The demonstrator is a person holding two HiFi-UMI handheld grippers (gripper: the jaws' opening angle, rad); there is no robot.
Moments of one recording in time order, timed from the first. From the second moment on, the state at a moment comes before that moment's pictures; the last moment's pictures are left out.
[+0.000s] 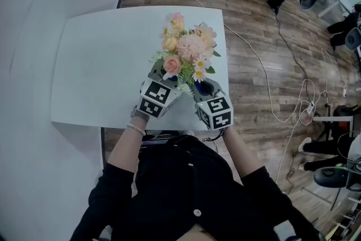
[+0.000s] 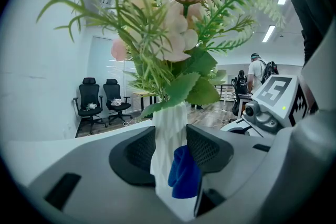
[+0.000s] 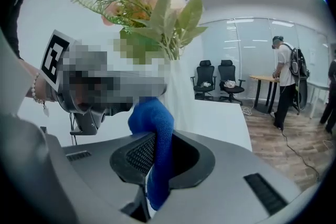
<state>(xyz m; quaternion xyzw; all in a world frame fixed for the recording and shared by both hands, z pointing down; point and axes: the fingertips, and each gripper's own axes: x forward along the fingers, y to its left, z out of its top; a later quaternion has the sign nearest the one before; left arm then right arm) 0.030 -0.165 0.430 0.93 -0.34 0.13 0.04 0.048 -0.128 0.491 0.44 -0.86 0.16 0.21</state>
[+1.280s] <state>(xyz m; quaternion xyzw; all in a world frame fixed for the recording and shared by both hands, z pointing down) 0.033 -0.164 0.430 0.93 -0.34 0.13 0.04 0.109 -0.235 0.420 0.47 -0.87 0.09 0.15</state>
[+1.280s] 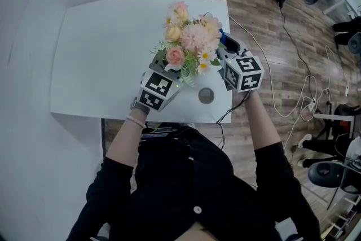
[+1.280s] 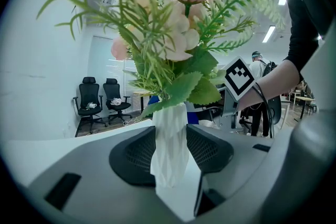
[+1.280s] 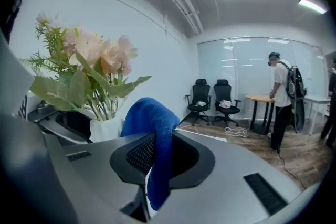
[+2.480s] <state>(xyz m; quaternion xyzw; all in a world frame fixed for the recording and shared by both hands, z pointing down) 0.033 -0.164 0.430 0.93 -0.34 0.13 0.05 0.084 -0.173 0.562 0.43 -0.83 0.27 0.23</state>
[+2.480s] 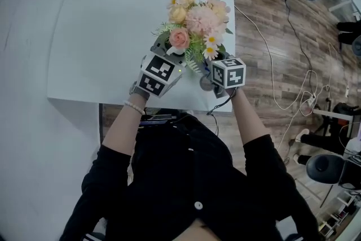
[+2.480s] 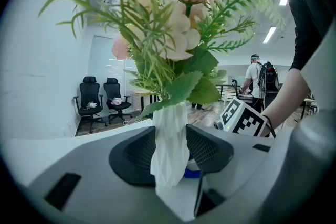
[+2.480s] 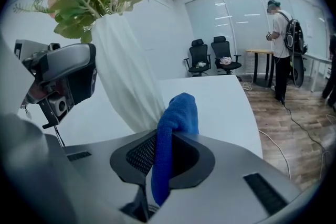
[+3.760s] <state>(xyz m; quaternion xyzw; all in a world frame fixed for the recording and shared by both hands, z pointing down) 0.034 -0.166 0.431 0.93 -0.35 0.12 0.04 0.138 -0.112 0.483 0.52 -0.79 0.29 0.11</state>
